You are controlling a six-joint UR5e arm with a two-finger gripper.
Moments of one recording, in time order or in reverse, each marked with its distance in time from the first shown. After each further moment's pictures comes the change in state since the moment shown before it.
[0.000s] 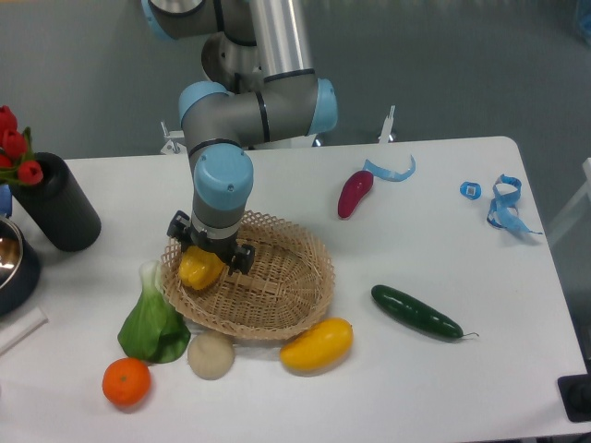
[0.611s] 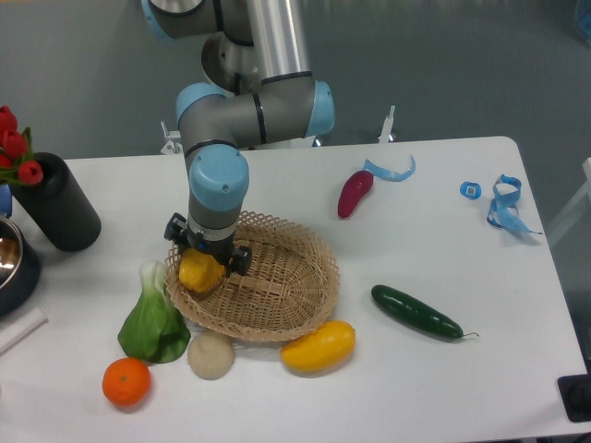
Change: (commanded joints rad) arm -0.006 0.034 0.011 0.006 -0.011 -0.009
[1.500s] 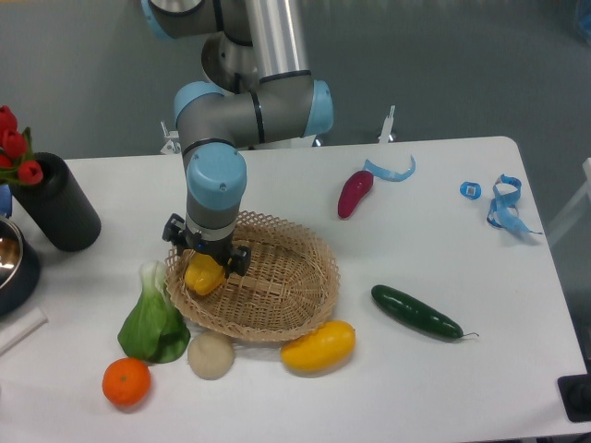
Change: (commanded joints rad) arm -0.008 -0.040 0.005 0.009 0.015 -0.014
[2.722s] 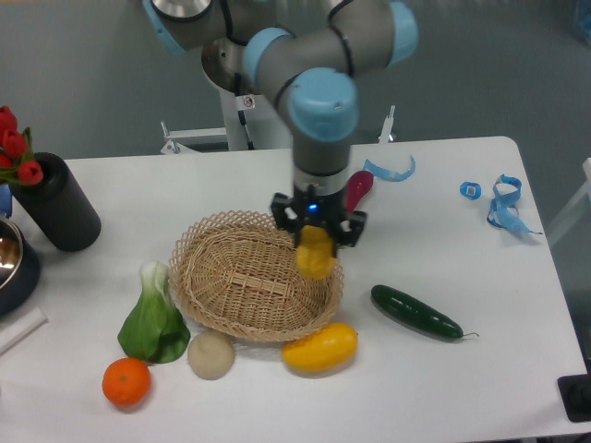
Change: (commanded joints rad) arm 0.411 0.146 0.163 -0.130 0.121 0.378
